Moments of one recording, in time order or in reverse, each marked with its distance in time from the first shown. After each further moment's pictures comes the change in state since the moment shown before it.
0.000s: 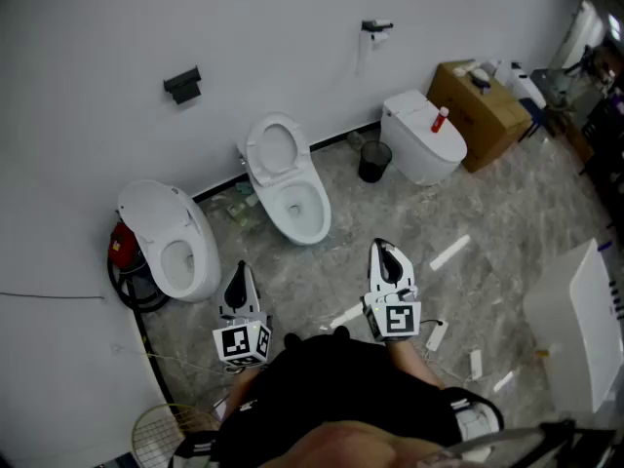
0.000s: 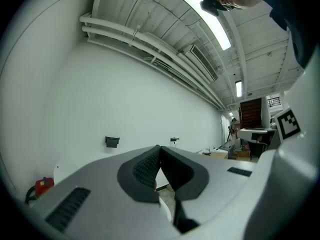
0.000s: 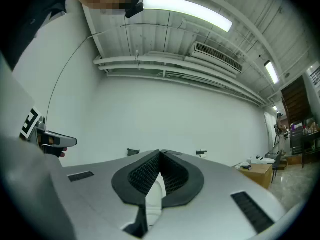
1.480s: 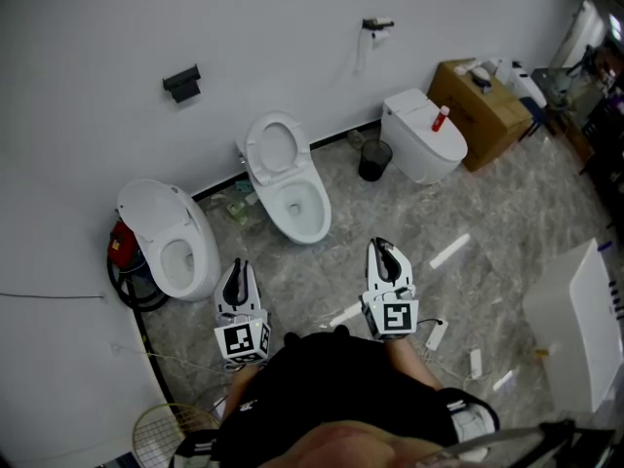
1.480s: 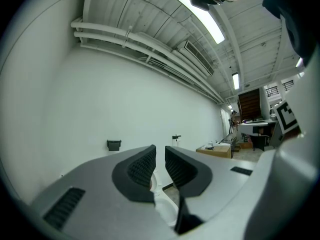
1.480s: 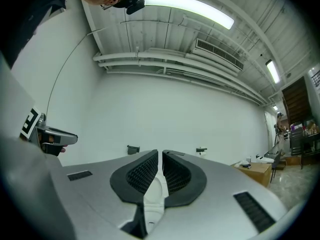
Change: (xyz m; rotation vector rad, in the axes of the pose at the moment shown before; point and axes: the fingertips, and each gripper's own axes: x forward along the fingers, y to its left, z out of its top) left arm 0.003 -0.001 -0.005 0.092 0.012 0.013; right arm 0.001 -0.001 -0.009 0.010 0.039 -0.007
